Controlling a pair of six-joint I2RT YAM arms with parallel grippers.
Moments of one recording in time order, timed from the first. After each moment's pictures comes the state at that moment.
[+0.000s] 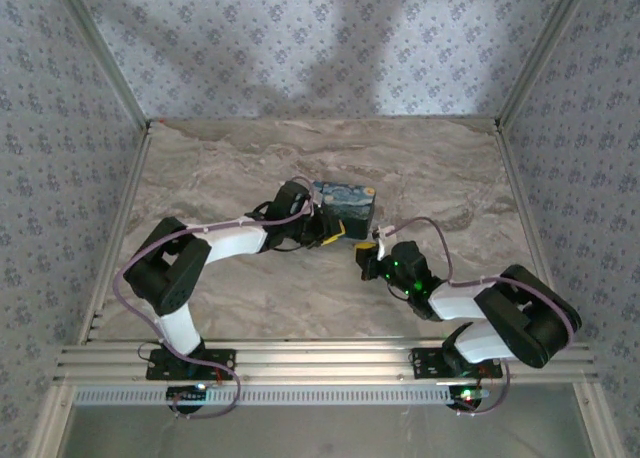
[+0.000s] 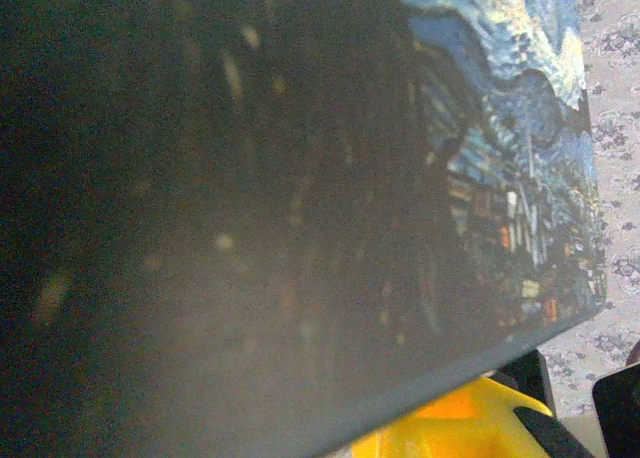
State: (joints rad) left arm -0.70 1.75 0.96 0.09 0.50 -1.07; right arm 0.66 1.38 0.20 0.80 -0.07 0.37
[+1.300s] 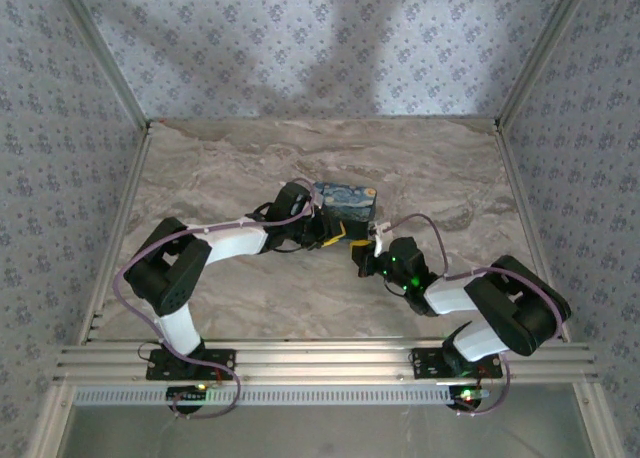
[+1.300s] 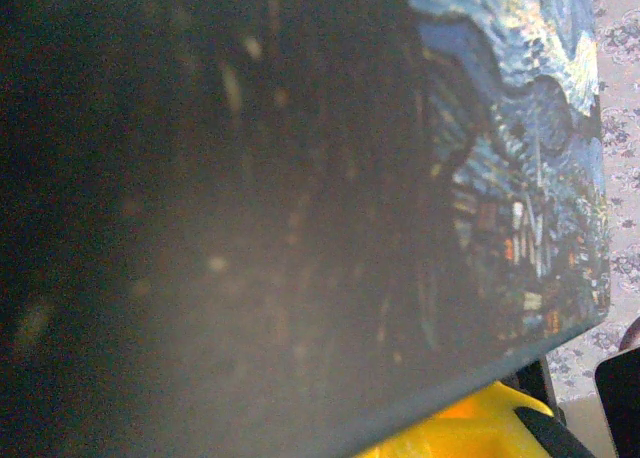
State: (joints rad) left arm -0.71 1.75 0.96 0.09 0.50 -1.09; right arm 0.64 1.45 0.23 0.85 -0.13 0.38
